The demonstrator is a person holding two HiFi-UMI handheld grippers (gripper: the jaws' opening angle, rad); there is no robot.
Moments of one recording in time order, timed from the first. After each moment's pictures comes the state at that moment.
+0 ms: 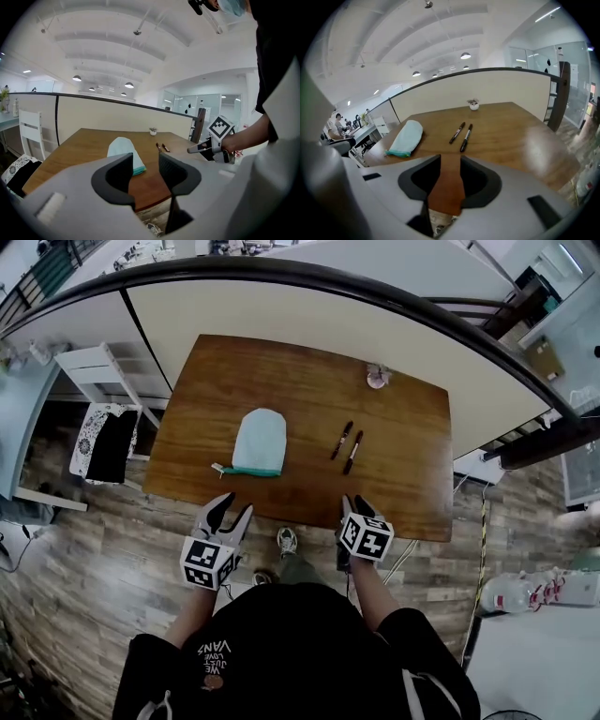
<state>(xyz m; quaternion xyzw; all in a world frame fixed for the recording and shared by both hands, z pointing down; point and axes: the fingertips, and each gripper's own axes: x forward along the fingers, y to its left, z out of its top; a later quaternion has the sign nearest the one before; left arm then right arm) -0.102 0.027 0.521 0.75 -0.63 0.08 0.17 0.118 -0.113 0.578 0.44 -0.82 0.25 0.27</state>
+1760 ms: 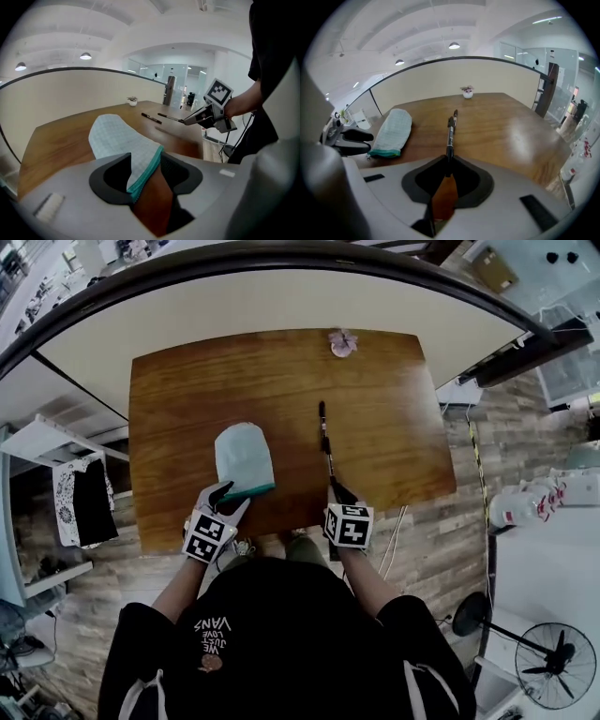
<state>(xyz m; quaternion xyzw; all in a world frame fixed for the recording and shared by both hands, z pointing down) -0.138 -0.063 0.620 0.85 -0.40 0.28 0.19 0.077 -0.116 0.617 0.52 -0.74 0.28 0.32</state>
